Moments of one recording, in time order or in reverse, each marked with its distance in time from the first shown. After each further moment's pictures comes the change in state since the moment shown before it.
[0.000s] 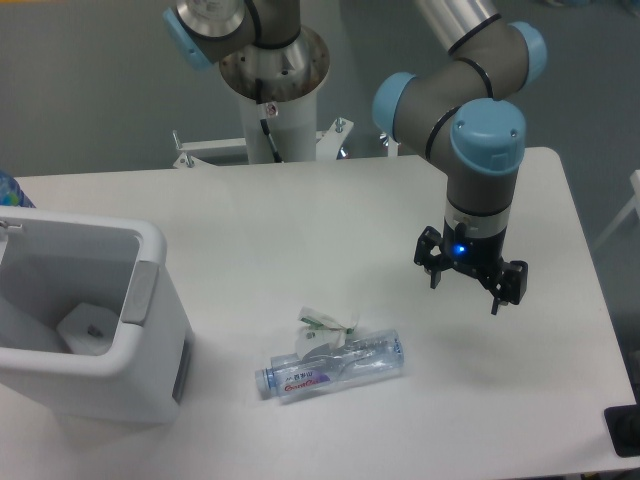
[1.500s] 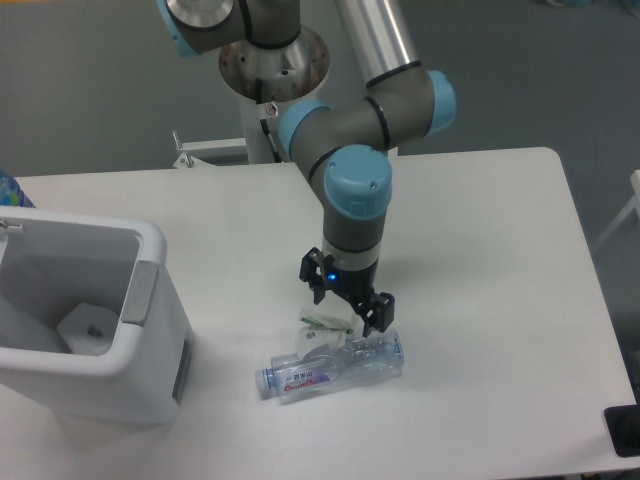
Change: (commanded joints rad) arm -0.244 -0.014 -0.146 0.054 -0.043 -0.123
